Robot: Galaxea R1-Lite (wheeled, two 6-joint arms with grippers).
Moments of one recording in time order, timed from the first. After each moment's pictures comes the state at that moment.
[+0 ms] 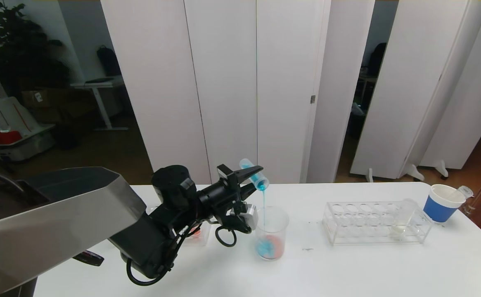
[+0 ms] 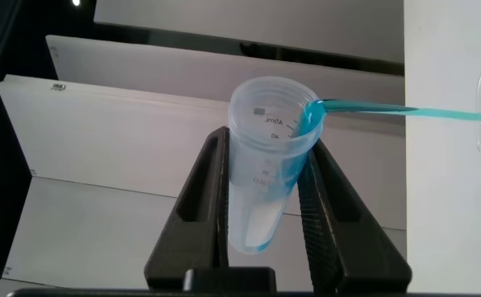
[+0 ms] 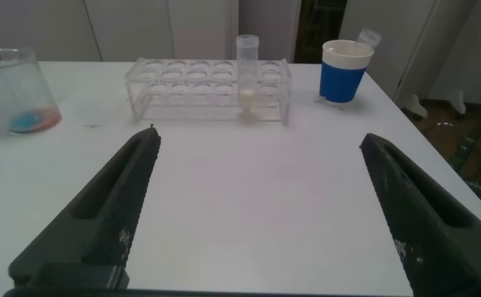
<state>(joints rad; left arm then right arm) -0.47 2.23 -0.85 -1.51 -0.46 1.41 0.00 0.00 0.00 -0.01 -0.01 0.02</state>
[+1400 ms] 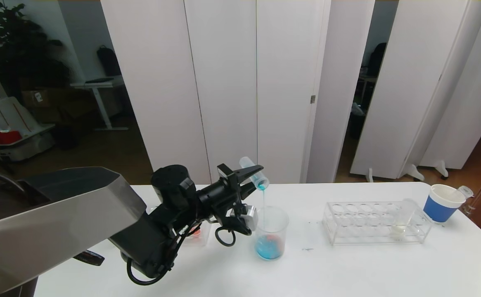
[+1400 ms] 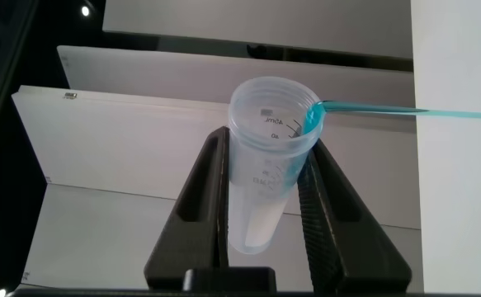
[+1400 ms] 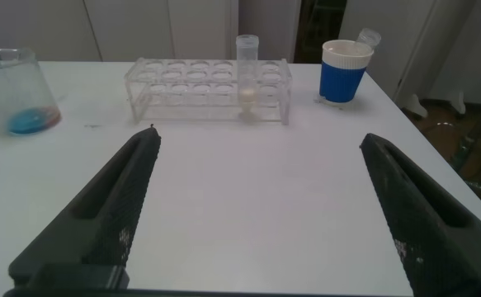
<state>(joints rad) -0.47 2.23 -0.86 -1.52 -0.47 1.45 0.00 0.00 0.00 -0.01 -0.01 0.02</state>
